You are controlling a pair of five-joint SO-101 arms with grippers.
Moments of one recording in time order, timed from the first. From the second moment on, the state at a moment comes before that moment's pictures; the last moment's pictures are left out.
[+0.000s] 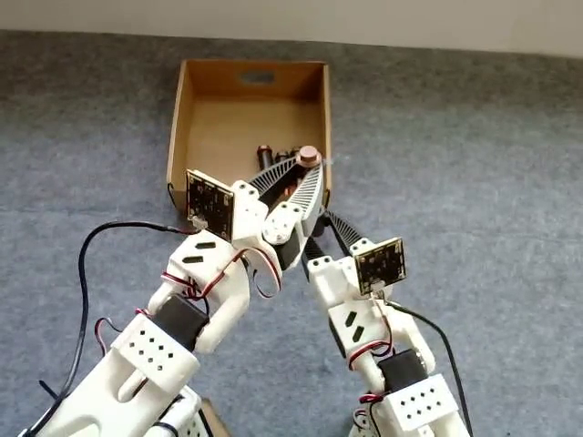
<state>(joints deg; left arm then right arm) 29.6 -57.8 65.5 0.7 14.2 -28.3 -85.4 96.0 4.6 1.2</state>
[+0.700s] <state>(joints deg) 30.8 -57.7 68.4 0.4 14.1 -28.3 -85.5 96.0 4.6 1.2</state>
